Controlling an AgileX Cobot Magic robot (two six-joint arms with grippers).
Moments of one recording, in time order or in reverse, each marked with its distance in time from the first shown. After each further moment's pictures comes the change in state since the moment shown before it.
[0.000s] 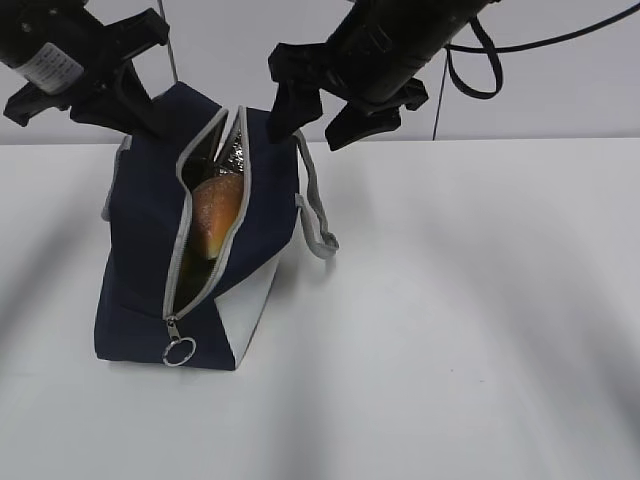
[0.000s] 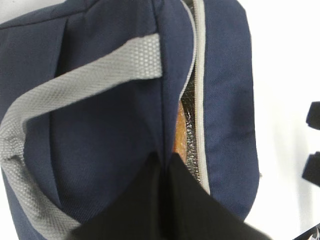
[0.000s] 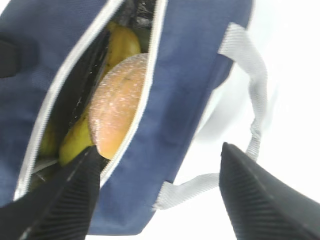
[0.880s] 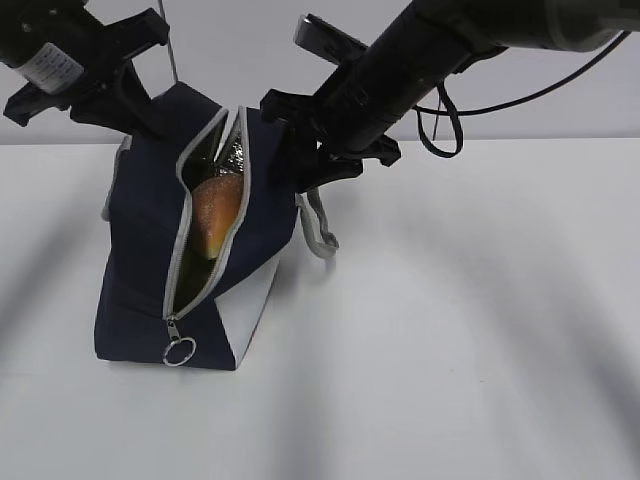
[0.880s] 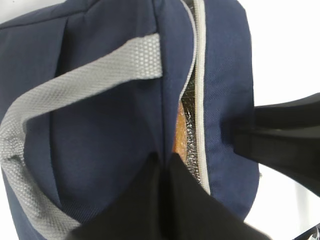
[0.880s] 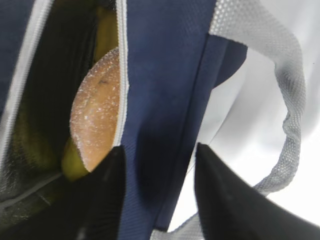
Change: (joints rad) left arm 0.000 0.000 0.000 0.000 0.001 0.000; right arm -0.024 0.131 0.000 0.175 -0.014 -0.036
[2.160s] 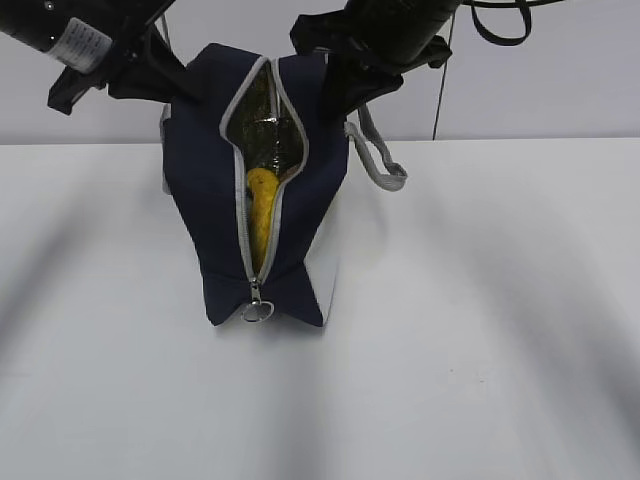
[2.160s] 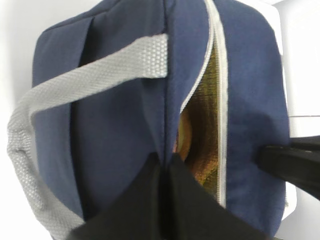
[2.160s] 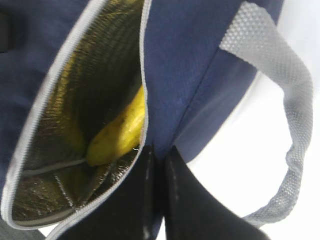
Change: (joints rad) left arm -0.003 0.010 0.000 -0.231 -0.081 0.073; right arm 0.000 -0.102 -0.177 -0.285 0.203 0.012
